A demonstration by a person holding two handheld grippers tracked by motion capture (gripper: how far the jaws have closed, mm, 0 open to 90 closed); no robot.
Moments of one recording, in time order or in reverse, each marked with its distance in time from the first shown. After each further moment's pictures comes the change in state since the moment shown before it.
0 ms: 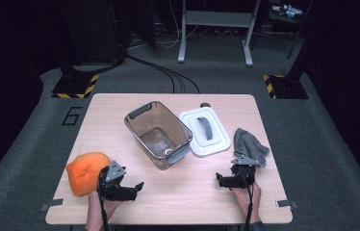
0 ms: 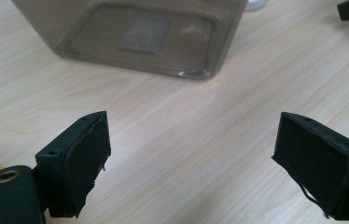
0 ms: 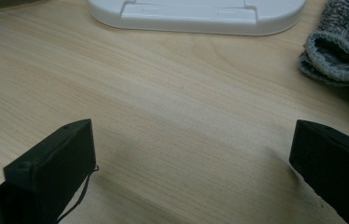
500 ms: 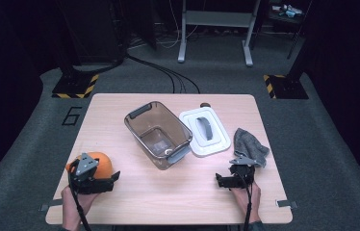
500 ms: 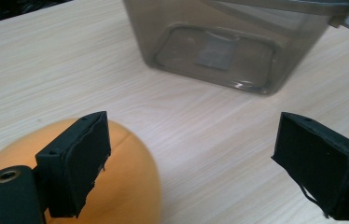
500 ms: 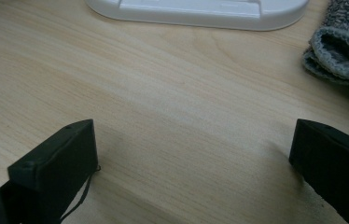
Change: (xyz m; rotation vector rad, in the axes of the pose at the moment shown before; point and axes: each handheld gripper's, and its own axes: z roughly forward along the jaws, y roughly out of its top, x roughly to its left) left arm 0.045 0.003 -0.049 -0.044 0.148 -0.077; right arm 0.003 0.001 0.004 0.024 -0.021 -0.023
